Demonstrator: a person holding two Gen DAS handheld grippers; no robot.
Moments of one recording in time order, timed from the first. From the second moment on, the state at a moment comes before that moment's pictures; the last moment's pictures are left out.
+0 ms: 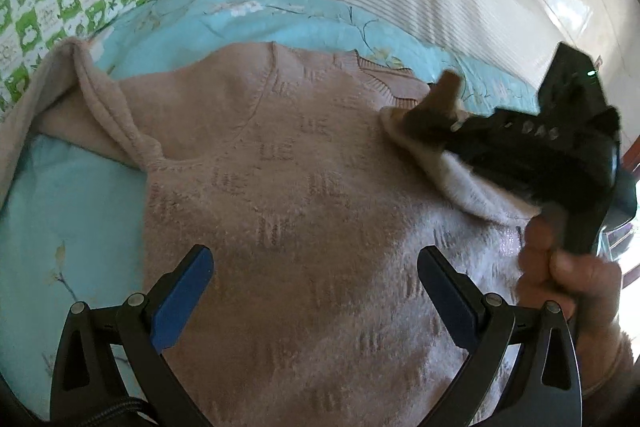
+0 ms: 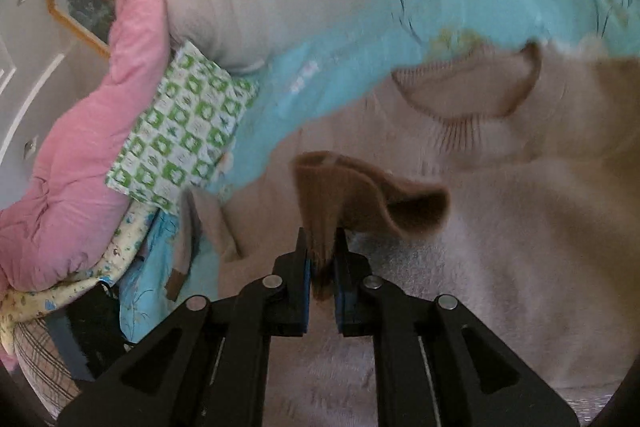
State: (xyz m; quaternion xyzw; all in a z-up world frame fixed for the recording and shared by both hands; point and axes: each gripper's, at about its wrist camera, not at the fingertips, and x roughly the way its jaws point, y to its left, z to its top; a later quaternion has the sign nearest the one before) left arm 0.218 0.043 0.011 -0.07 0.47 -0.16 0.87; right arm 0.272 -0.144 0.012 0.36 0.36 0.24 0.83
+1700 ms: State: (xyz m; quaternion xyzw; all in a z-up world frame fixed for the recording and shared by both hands) left arm 0.299 0.006 -0.016 -0.06 0.47 -0.20 0.86; right arm 0.230 -0.374 -0.027 0.34 0.37 0.02 0.86
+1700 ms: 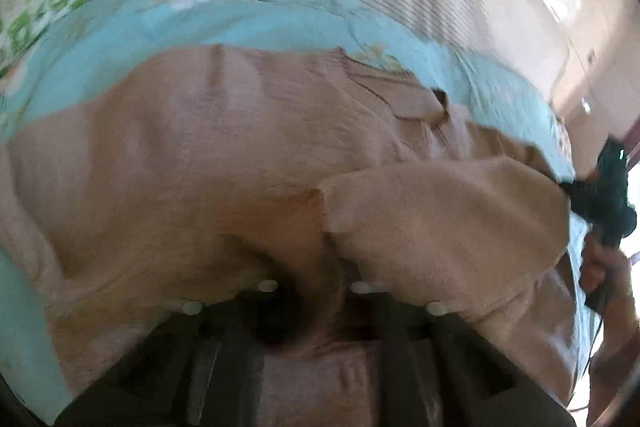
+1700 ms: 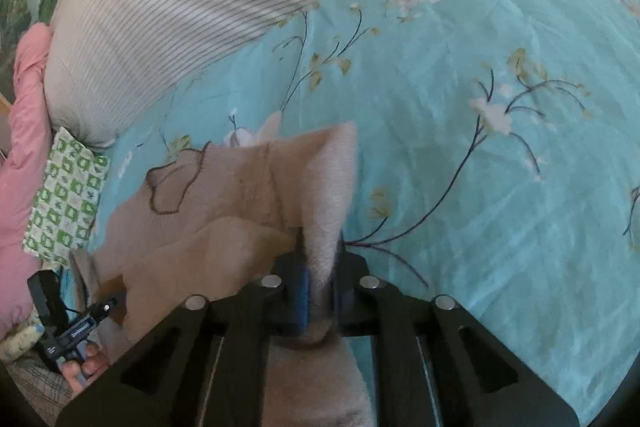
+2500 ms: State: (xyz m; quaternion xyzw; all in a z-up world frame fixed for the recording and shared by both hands) left arm 0.282 0.024 -0.007 -0.07 0.43 -0.23 0.87; right arm 0.234 -0.387 -0.021 0.31 0.38 -0.06 0.87
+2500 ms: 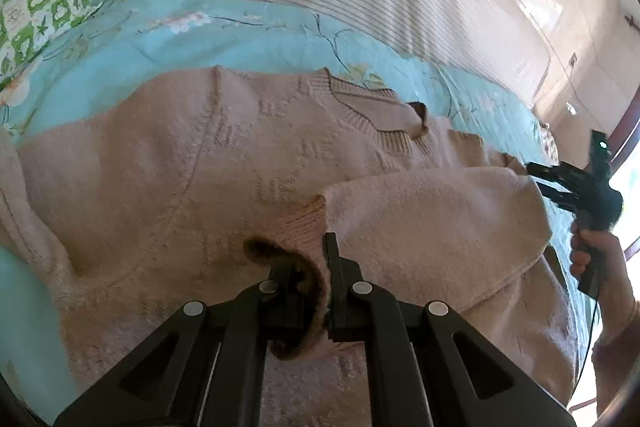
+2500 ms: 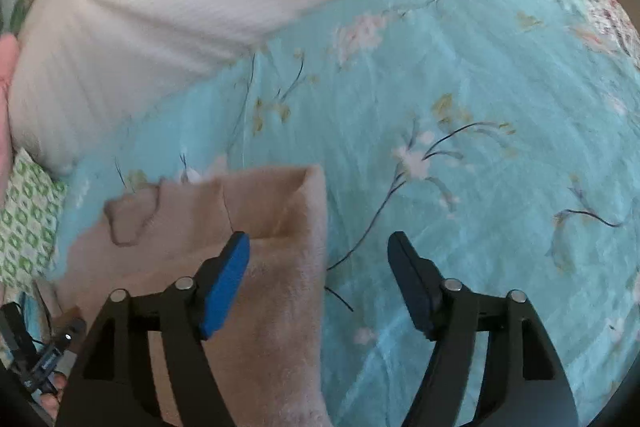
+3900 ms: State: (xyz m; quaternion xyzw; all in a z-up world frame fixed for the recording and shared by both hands) left arm 0.179 0.348 -0.030 -0.56 0.32 0.03 0.77; right arm 0.121 -0.228 -0.007 0.32 0.37 0.08 0.87
